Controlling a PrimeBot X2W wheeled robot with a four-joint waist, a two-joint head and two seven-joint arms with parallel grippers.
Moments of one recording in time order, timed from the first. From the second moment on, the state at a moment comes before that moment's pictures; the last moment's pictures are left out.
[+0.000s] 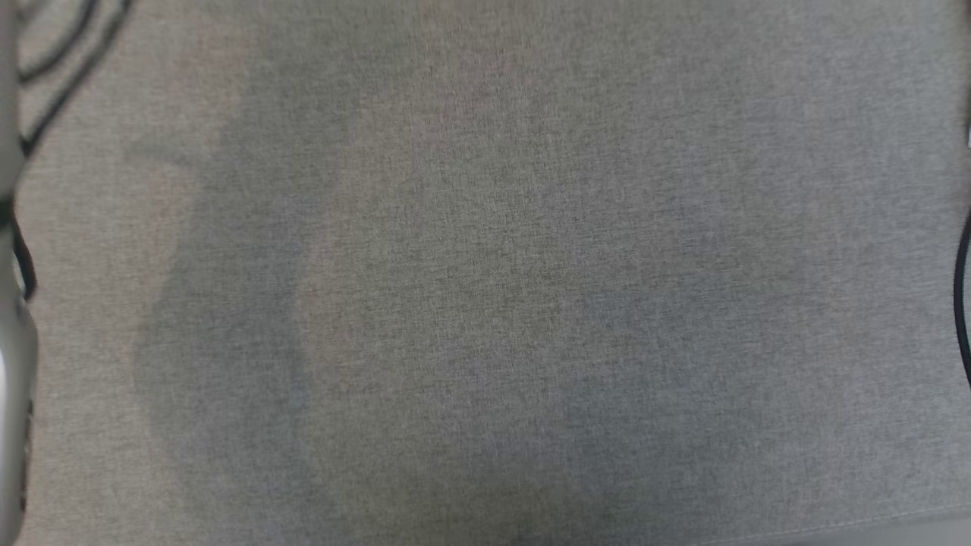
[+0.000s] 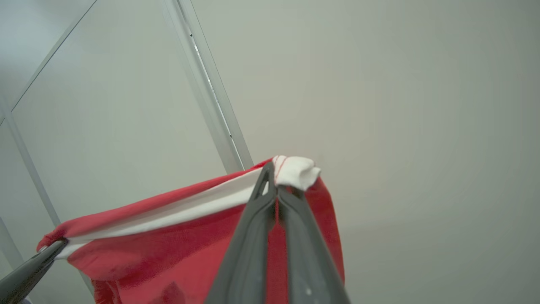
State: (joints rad) left arm -1.45 0.28 -0.36 0.33 -0.92 0.02 0.08; right arm -1.45 -0.27 0.08 0.34 0.75 0.13 0.07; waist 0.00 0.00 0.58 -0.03
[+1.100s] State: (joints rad) left arm -0.11 0.47 -0.79 0.00 -1.19 0.01 -0.20; right arm 0.08 -0.59 0.31 0.00 1.09 0.13 -0.25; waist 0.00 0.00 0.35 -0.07
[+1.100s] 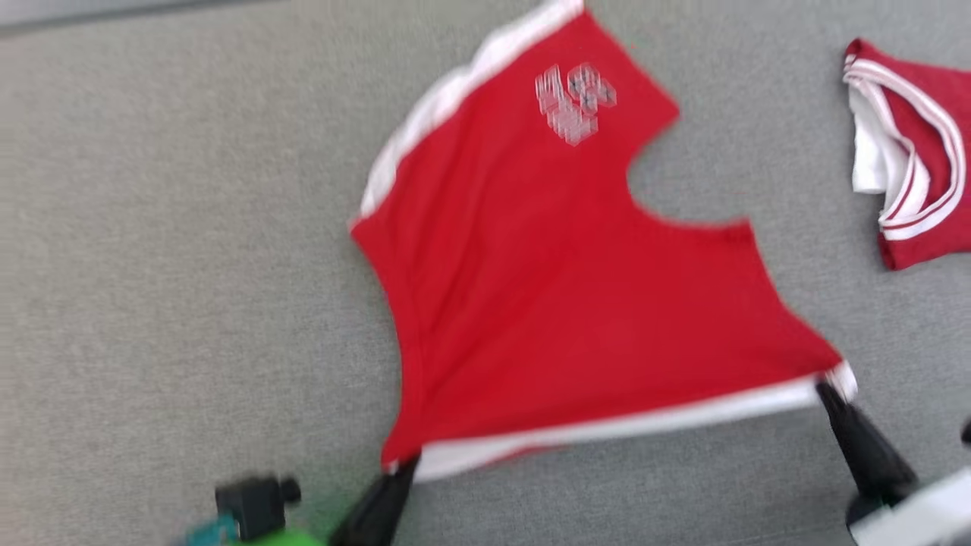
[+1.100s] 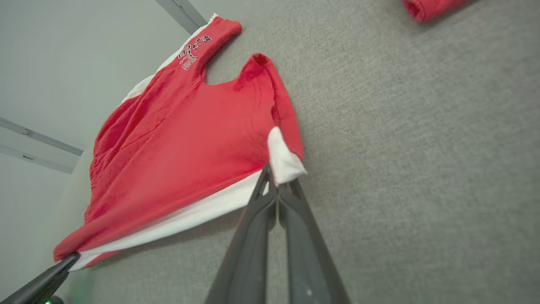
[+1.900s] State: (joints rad) left arm -0.21 0.36 -0.71 -0.20 -1.23 0.13 -0.13; right arm -0.25 -0.61 0.16 -0.01 1.04 0.13 0.12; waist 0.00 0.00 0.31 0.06
